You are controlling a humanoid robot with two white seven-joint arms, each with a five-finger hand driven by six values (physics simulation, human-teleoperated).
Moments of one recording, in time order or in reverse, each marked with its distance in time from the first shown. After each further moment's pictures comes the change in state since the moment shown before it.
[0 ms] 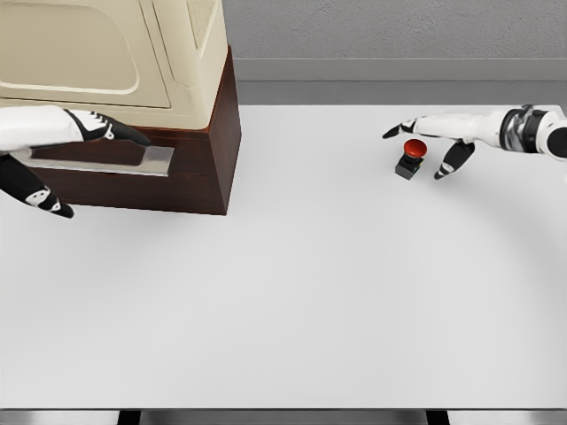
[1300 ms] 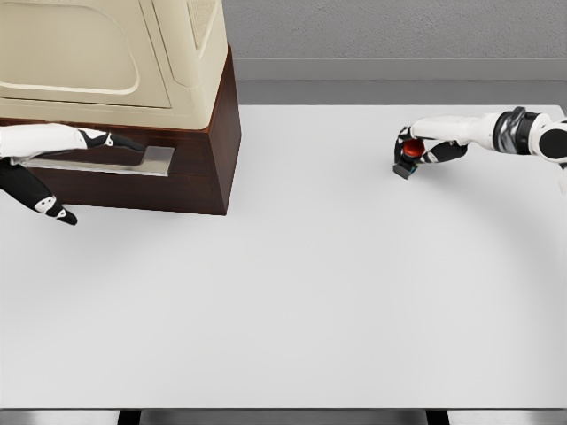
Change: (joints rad) left arm 0.084 -0.043 0.011 0.074 0.004 0.092 0.000; right arm -0.002 0.023 -0.001 0.025 0.012 0.004 -0.003
